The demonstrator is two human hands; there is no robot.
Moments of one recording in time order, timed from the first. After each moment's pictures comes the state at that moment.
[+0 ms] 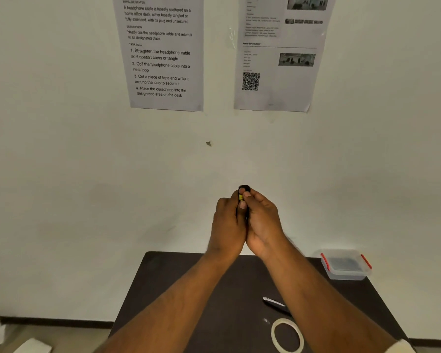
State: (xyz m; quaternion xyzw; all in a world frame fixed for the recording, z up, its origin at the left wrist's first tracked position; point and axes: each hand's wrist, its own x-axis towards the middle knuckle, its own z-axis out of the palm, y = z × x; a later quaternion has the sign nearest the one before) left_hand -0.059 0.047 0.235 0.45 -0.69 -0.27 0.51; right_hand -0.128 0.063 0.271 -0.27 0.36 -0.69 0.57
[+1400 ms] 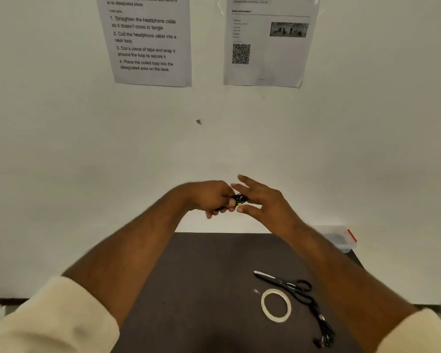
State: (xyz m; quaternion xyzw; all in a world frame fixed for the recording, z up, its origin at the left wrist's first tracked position) left_hand -0.023 0.005 0.280 0.39 -0.84 -0.37 0.02; right_hand -0.204 0.078 0.239 -0.77 0.49 -0.38 0.17
